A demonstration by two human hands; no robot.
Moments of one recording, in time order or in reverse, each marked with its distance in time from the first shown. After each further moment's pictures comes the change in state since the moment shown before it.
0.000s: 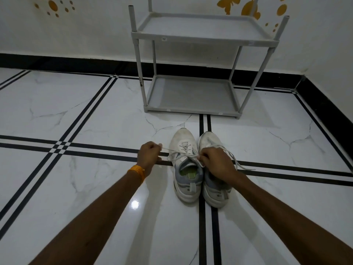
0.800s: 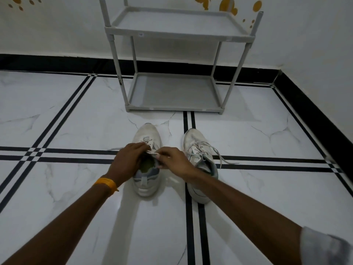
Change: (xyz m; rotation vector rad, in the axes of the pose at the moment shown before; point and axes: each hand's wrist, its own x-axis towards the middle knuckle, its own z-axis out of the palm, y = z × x) left_hand 0.000 -0.014 -0.033 0.884 -0.167 0.843; right_hand 0.001 -0.061 0.029 0.726 -0.208 0.082
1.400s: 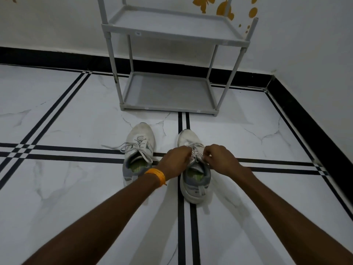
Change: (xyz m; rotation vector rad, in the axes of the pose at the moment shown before) left_hand 0.055 0.138 0.042 -0.231 -0.233 0.043; right_hand -0.035 0.038 -0.129 -0.869 0.191 0.050
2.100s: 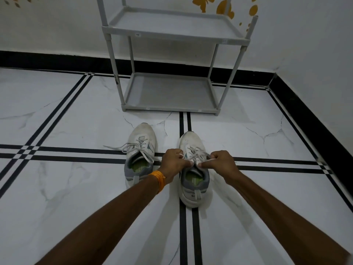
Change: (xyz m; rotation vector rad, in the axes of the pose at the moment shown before) left_hand -0.006 0.004 0.010 -0.795 0.134 -0.511; right_hand -0.013 0.002 0.019 0.638 0.045 0.372
